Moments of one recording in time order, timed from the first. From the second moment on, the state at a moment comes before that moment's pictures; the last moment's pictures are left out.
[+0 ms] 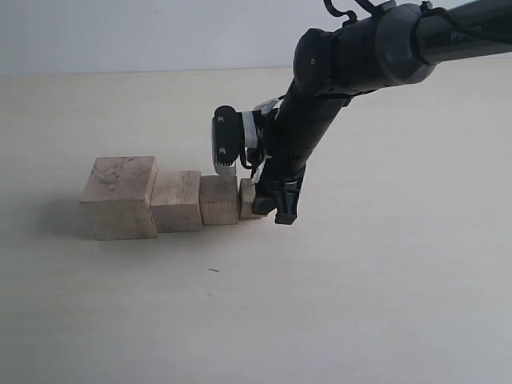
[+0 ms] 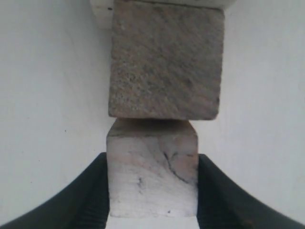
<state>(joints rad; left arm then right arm) 0.02 0.00 0.00 -0.10 0.37 0.02 0.70 2.11 -1.41 0.33 0.73 -1.29</state>
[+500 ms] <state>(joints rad) 0.02 0.00 0.00 -0.10 0.37 0.02 0.70 2.14 -1.41 0.36 0.73 -1.29</state>
